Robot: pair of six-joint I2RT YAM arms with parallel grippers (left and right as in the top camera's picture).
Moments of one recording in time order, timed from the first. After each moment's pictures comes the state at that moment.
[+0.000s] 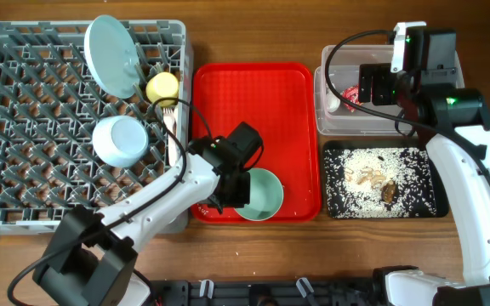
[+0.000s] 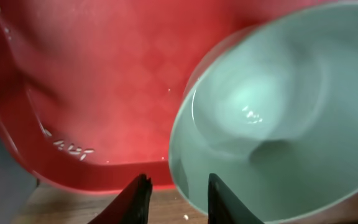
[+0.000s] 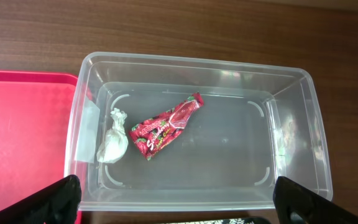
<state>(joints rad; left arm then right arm) -0.70 1.62 1.02 -0.93 0.12 -0.68 0.08 1.43 1.35 -0.77 0.18 -0.03</state>
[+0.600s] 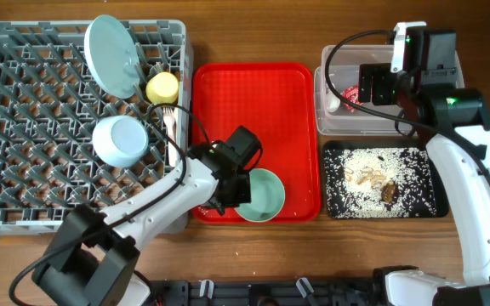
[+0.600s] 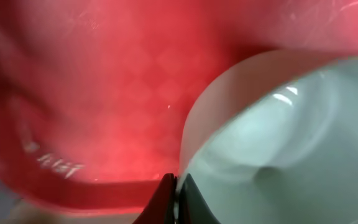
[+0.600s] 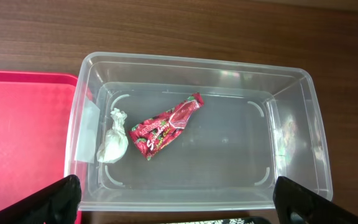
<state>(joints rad) -0.70 1.61 0.97 -0.86 0.10 -0.73 0.08 1.43 1.35 -0.77 0.18 -0.03</state>
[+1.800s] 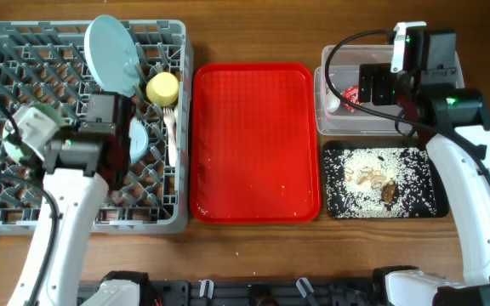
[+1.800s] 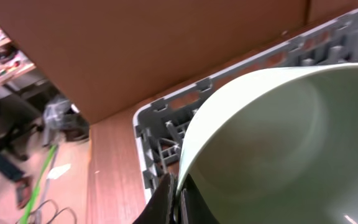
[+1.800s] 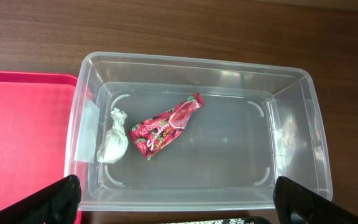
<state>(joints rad) -0.09 1.27 1.13 -1.26 -1.19 -1.05 0.08 1.43 1.35 -0.77 0.18 -0.03</state>
